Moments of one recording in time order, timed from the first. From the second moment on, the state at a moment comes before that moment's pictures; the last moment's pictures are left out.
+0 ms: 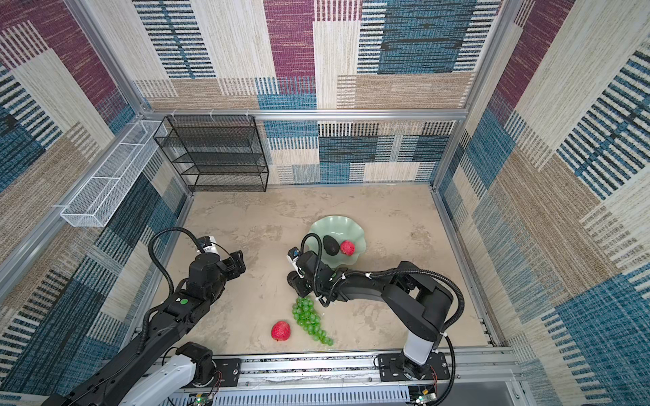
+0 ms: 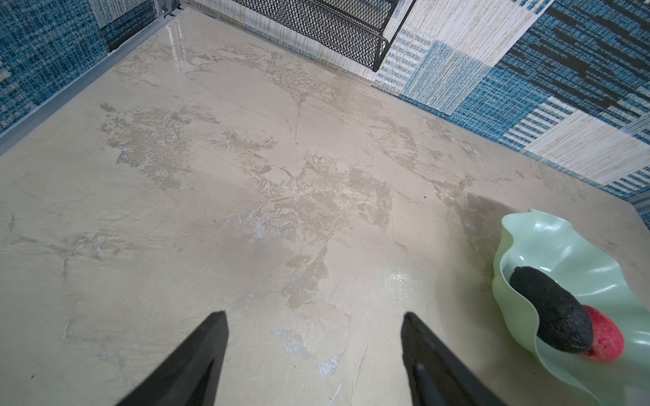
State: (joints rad) left arm -0.35 0.83 0.50 -0.20 -0.33 -0.54; right arm 0.93 1.72 0.88 0.05 0.01 0.22
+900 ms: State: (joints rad) left arm -0.34 0.84 0.52 -0.22 -0.25 -0.52; right arm 0.43 1.64 1.03 -0.01 0.07 0.10
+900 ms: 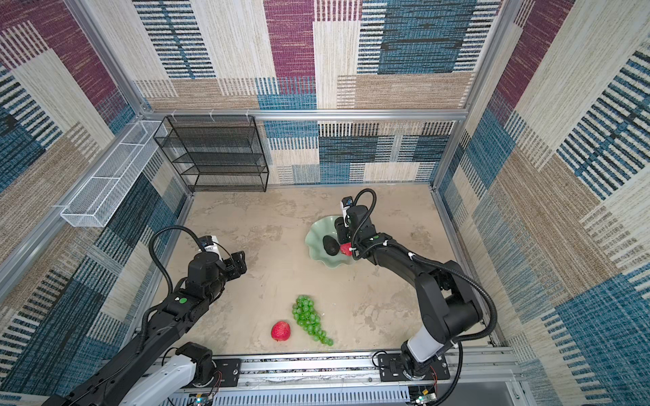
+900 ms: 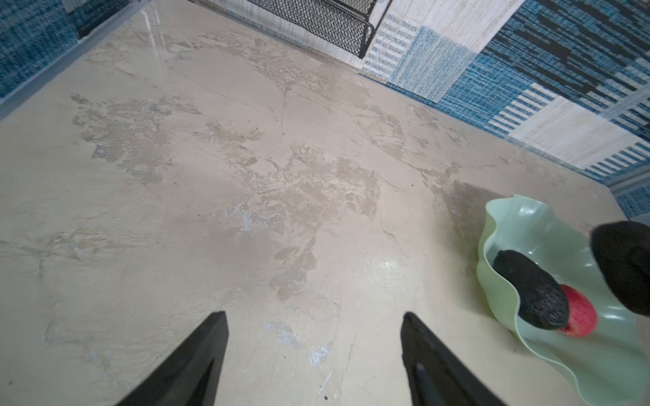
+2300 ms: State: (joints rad) left arm -0.71 0.87 0.48 -0.52 0.23 -0.69; right arm 0.40 1.44 0.78 0.23 -0.14 0.23
